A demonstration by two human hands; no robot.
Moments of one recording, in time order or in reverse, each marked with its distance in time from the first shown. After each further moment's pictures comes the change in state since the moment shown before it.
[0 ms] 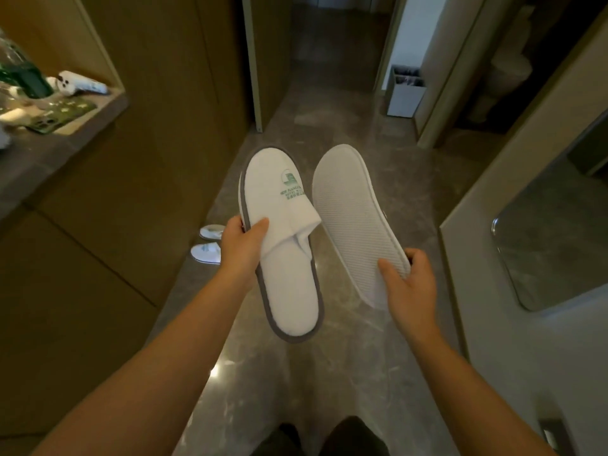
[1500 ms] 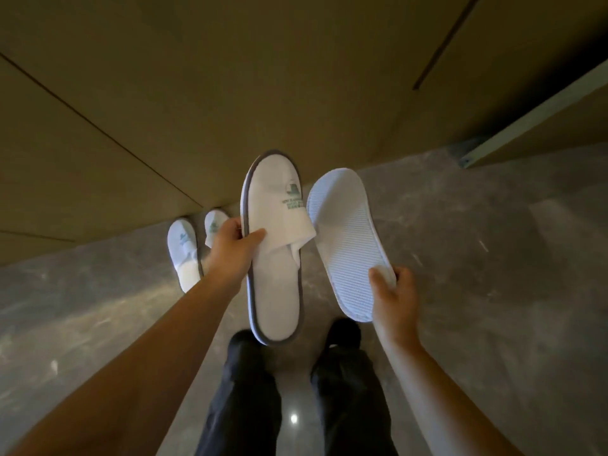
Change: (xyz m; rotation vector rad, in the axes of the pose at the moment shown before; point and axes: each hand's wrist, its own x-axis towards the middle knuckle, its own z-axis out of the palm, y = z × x) left_hand 0.846 -0.013 0.149 -0.177 0.911 -0.400; right_hand 0.784 0.166 0.693 -0.196 -1.110 0.006
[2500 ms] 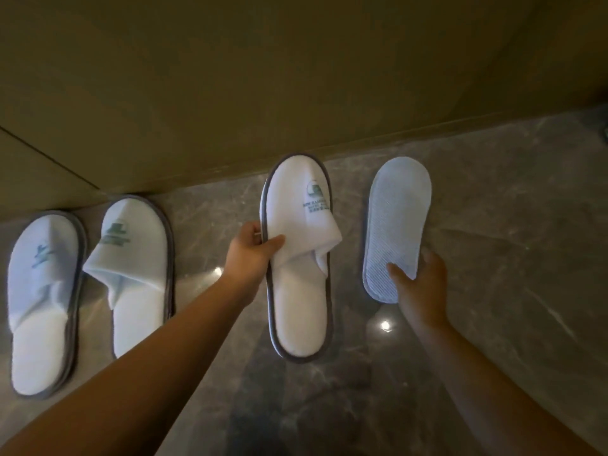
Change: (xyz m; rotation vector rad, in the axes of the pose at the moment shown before) left_hand 0.346 -0.316 0.169 -0.169 -0.068 0.050; right_hand 0.296 0.365 0.218 -0.233 0.010 -0.054
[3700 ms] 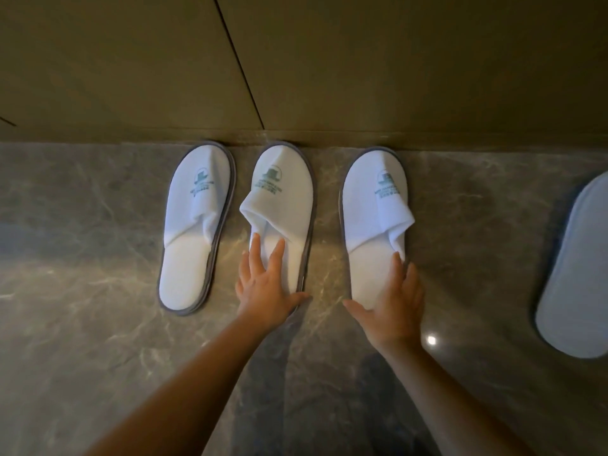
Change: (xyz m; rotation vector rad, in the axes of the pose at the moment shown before) left_hand -0.005 -0.129 -0.178 0.944 0.169 -0.048; right_hand -0.112 -0.022 0.194 -0.541 -0.424 -0.306
